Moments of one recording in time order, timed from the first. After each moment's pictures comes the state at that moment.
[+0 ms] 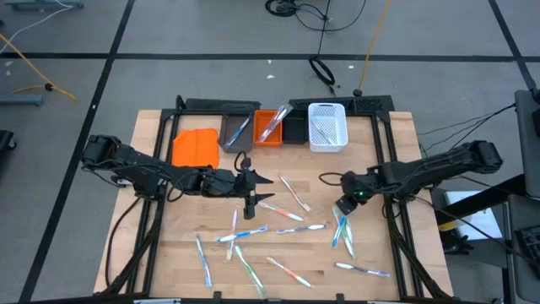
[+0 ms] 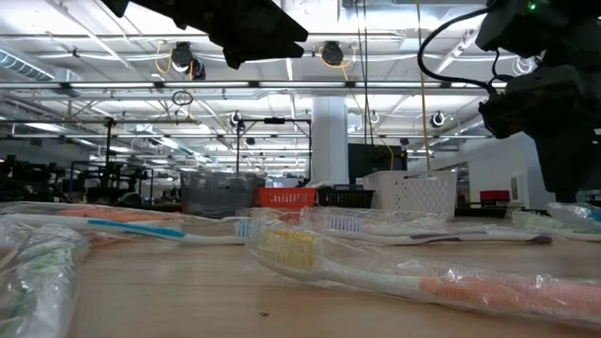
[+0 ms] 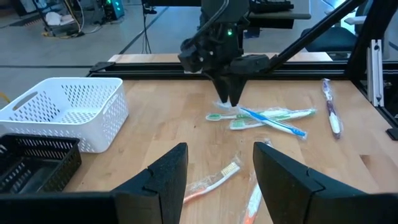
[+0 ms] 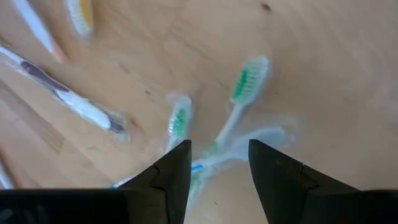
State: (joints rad) left arm -0.18 1.45 0.86 0.29 -0.26 -0.04; right arm 0.13 1.01 0.52 -0.71 -0.13 1.11
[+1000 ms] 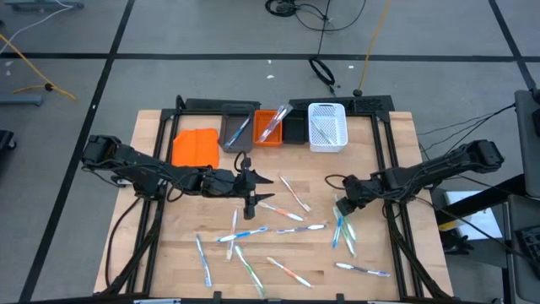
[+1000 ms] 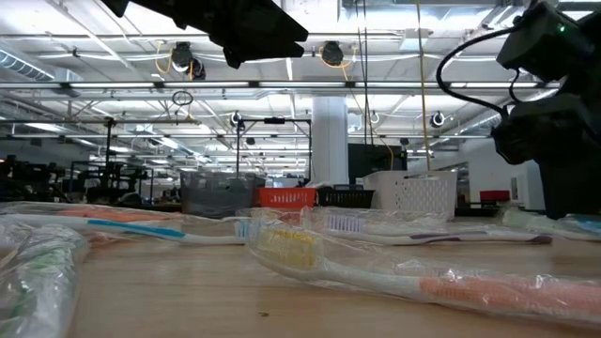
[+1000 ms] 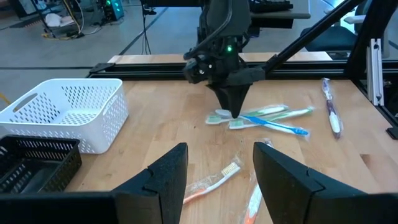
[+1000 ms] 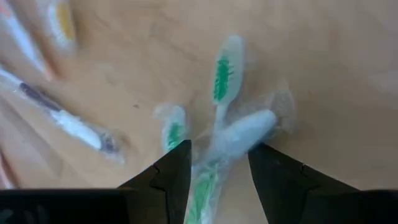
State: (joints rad) left arm -0.18 1.45 0.86 0.29 -0.26 -0.03; right arm 0.18 0.97 0.32 -0.44 -0.10 1.27
